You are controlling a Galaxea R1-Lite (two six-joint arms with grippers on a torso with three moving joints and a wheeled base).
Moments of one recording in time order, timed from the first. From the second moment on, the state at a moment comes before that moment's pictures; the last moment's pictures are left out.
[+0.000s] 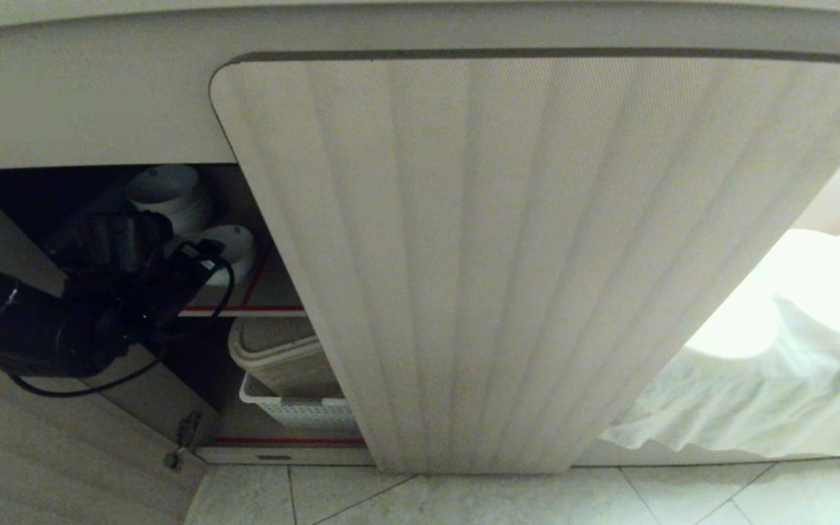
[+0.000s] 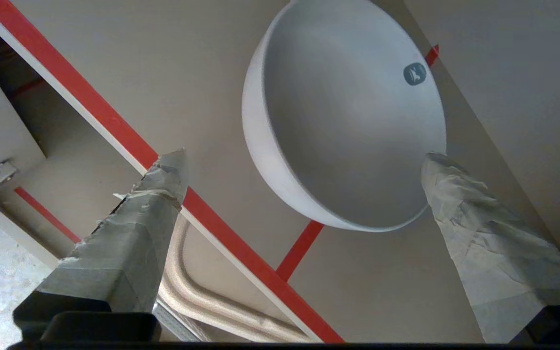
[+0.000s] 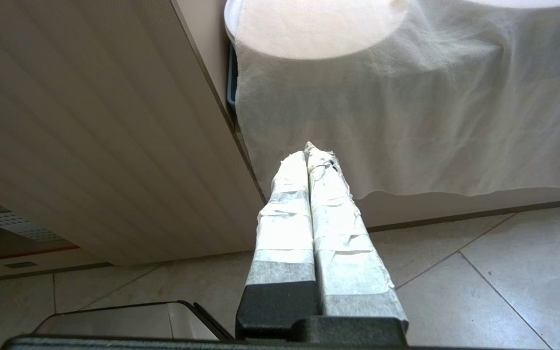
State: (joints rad) left arm 0.00 1.90 -0.89 -0.69 0.28 -0.85; right arm 0.01 0.00 0.00 -0.01 -0.05 0.18
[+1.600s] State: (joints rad) left arm 0.03 2.06 -1.12 -0.56 0.28 -0.85; right arm 0.01 0.00 0.00 -0.01 -0.05 0.18
